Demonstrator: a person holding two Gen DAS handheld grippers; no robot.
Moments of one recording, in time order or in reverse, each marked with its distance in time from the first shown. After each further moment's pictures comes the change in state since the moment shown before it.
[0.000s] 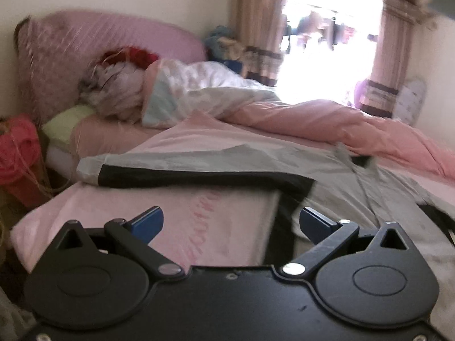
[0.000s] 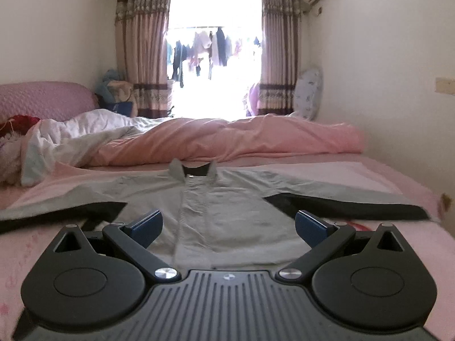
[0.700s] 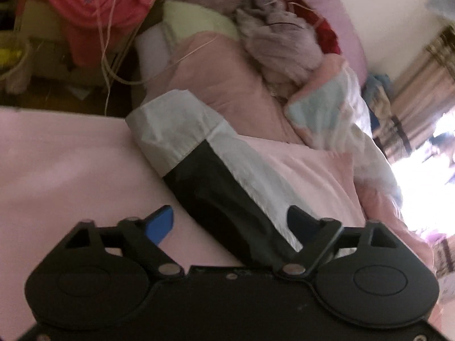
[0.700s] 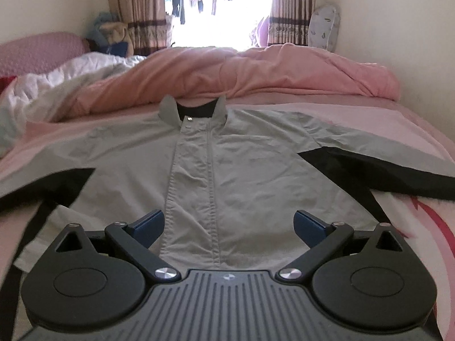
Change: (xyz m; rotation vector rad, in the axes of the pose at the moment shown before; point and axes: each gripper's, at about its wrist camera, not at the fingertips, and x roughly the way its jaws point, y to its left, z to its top) left arm 0.212 0.210 0.027 -0.834 0.045 0.254; right arm 0.168 0.005 -0.011 -0.012 0.265 -0.015
